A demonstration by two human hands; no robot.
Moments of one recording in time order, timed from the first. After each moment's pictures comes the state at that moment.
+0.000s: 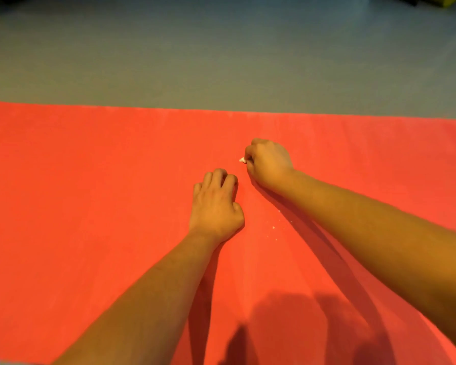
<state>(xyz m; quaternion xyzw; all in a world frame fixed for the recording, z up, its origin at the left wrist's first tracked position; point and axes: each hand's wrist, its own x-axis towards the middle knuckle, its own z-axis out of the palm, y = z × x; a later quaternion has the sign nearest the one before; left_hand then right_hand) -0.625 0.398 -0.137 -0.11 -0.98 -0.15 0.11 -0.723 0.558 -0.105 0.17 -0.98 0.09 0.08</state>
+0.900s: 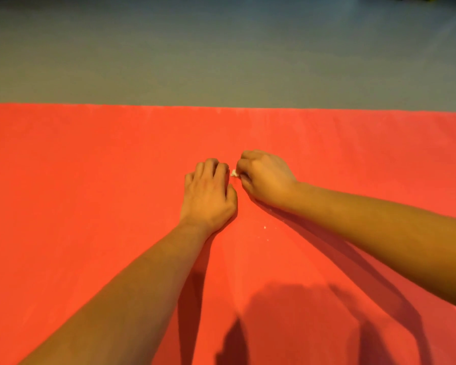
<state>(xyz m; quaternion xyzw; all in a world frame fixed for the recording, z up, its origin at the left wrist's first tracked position) -0.653 0.407 -0.144 -0.11 -0.97 -0.16 0.12 -0.686 0.578 -0.110 0.27 -0.95 0.08 0.10</state>
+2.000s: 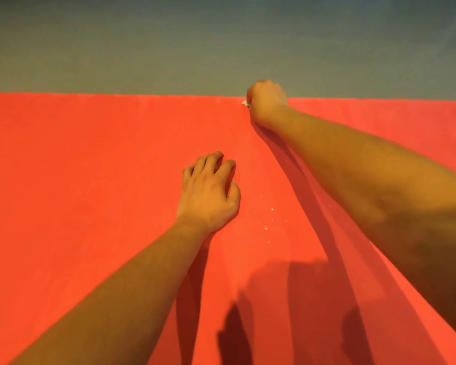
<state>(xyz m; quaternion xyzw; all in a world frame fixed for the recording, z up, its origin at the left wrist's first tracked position) -0.657 0.406 -0.150 -0.12 -0.97 -0.16 0.11 -0.855 0.581 -0.091 0.09 -0.99 0.00 0.08</state>
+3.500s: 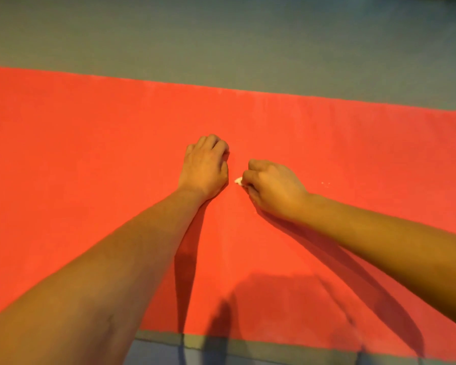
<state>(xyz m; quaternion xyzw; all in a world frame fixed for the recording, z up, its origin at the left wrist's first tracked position) -0.663 0.405 -0.153 -0.16 -0.96 -0.18 0.16 -0.602 0.599 -0.094 0.31 -0.95 0.06 0.05</state>
